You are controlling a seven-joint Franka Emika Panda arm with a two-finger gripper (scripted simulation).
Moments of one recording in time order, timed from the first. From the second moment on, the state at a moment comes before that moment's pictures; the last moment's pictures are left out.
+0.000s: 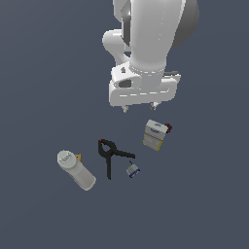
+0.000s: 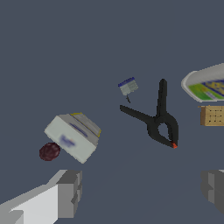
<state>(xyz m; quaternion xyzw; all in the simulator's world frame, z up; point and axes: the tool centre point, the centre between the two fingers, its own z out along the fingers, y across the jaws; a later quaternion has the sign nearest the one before) -0.010 0.052 0.302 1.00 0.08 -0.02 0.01</state>
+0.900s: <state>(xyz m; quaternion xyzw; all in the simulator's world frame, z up) -0.019 0.103 0.246 0.95 0.32 -0.01 0.00</state>
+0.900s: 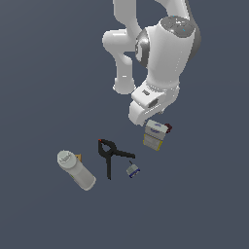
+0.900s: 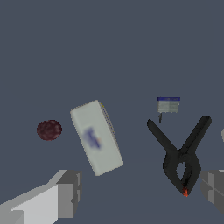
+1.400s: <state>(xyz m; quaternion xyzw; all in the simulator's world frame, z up) -0.030 0.132 0.216 0.89 0.45 0.00 0.00</state>
